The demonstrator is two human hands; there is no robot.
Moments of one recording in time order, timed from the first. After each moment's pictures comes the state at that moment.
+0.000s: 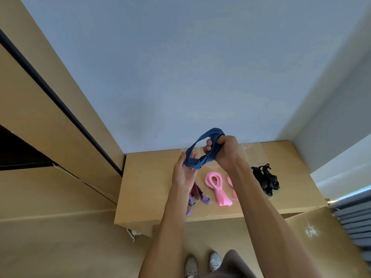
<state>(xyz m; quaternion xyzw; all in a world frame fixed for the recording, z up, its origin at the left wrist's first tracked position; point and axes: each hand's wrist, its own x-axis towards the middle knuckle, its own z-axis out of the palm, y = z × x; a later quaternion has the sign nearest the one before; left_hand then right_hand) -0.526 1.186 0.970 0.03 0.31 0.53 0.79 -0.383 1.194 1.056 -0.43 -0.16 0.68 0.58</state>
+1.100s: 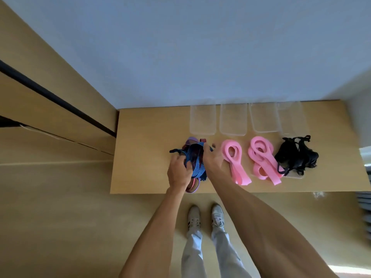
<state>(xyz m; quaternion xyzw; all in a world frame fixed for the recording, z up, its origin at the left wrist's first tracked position) -0.572 1.197 0.766 0.58 0.75 0.13 0.31 -0.457 1.226 0.798 -0.80 -0.22 0.45 0.32</state>
